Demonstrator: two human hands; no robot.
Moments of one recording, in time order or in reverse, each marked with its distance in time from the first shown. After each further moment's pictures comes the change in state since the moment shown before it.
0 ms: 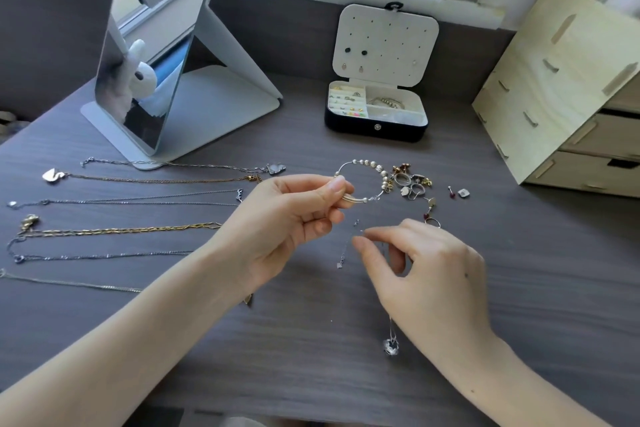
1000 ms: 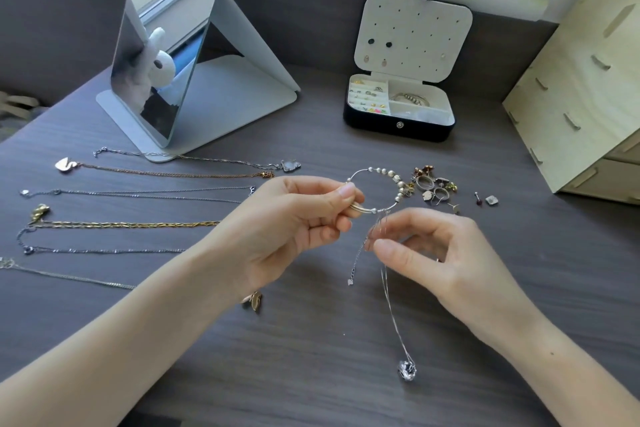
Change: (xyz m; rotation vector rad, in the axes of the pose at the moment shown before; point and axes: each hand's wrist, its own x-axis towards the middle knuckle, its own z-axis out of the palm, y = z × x) left_hand 0.001 0.005 -0.010 0.033 -0.019 -0.060; right_hand 0.029 0.016 -0.009 0.732 -0.529 0.237
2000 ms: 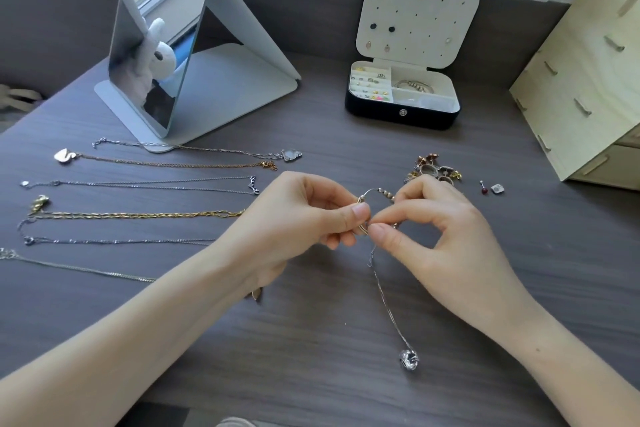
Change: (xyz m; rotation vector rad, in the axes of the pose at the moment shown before) left_hand 0.002 -0.009 0.003 0.403 0.035 0.084; right_hand 0.006 0.014 0.007 -0.366 0.158 -0.180
